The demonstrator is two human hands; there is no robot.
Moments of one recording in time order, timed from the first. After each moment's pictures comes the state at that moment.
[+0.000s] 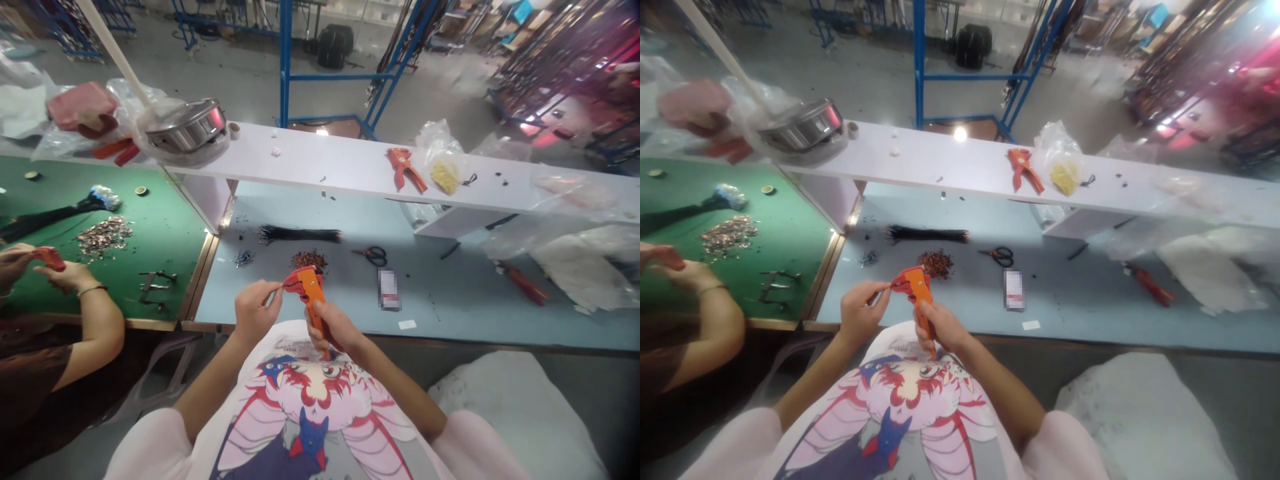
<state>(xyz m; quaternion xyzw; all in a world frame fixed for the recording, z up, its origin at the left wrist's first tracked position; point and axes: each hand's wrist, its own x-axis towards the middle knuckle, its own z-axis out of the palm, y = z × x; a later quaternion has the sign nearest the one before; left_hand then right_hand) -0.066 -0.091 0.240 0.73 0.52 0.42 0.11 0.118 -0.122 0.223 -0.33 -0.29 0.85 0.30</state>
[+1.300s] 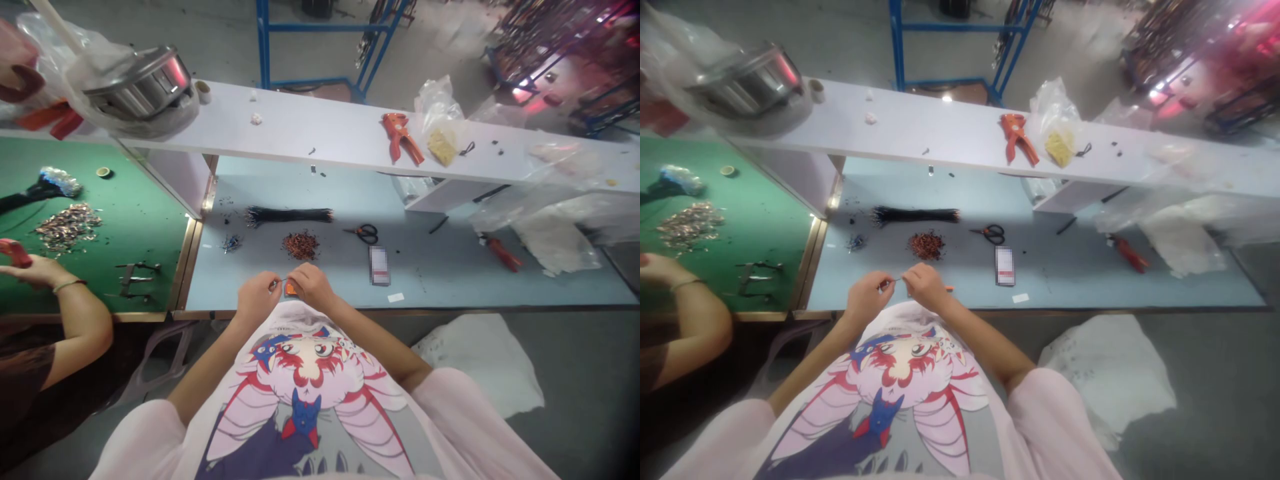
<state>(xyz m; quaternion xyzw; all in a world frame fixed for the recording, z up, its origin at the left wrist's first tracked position) -0.055 -0.088 0.204 0.75 0.59 0.18 0.24 0.117 -0.085 0.159 -0.47 -0.83 0.19 0.23</state>
